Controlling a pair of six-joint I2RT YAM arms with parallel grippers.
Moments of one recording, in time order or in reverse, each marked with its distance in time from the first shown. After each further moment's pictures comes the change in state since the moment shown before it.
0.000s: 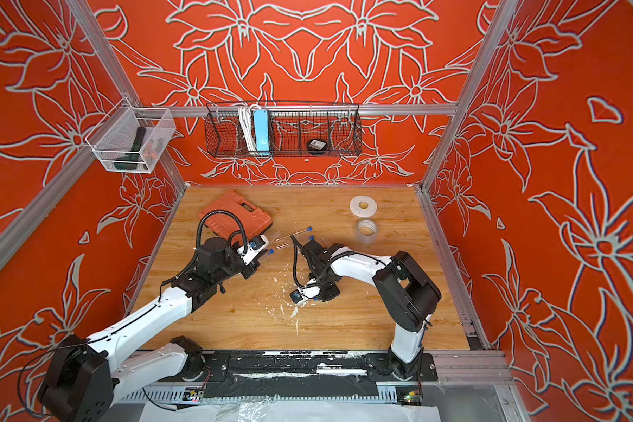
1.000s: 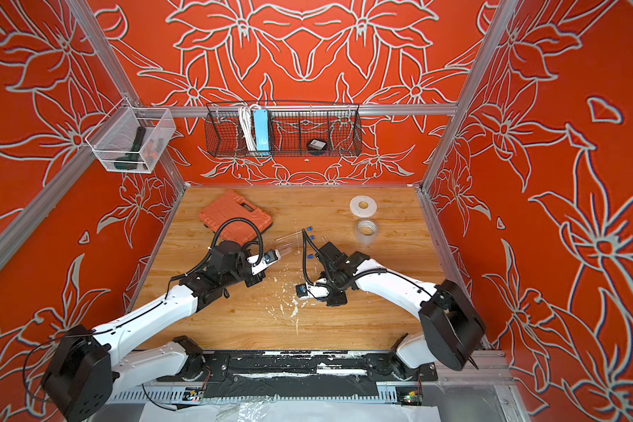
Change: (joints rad) left arm -0.119 0.040 0.018 -0.135 -0.063 0.224; right arm -0.019 -0.386 -0.183 0.026 -0.052 0.346
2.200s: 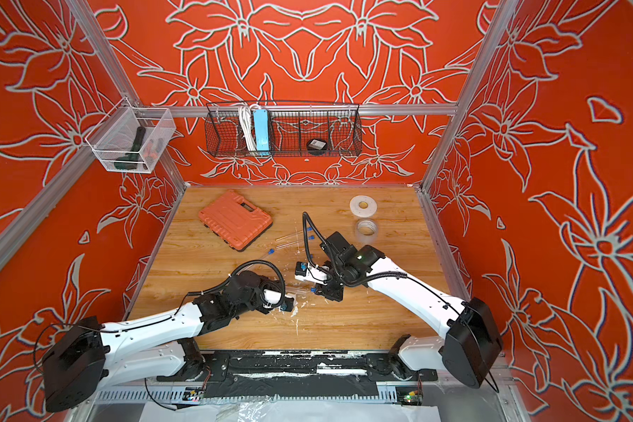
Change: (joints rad) left arm -0.328 -0.014 -0.157 0.115 -0.244 0.333; right arm 0.004 -0.065 0.125 -0.091 -0.119 0.343
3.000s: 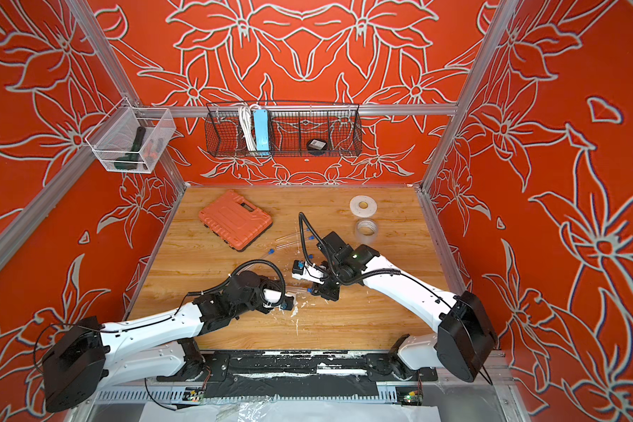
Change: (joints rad) left arm 0.000 0.000 0.000 0.001 -0.009 -0.032; right arm 0.006 0.039 0.000 0.037 -0.034 0.045
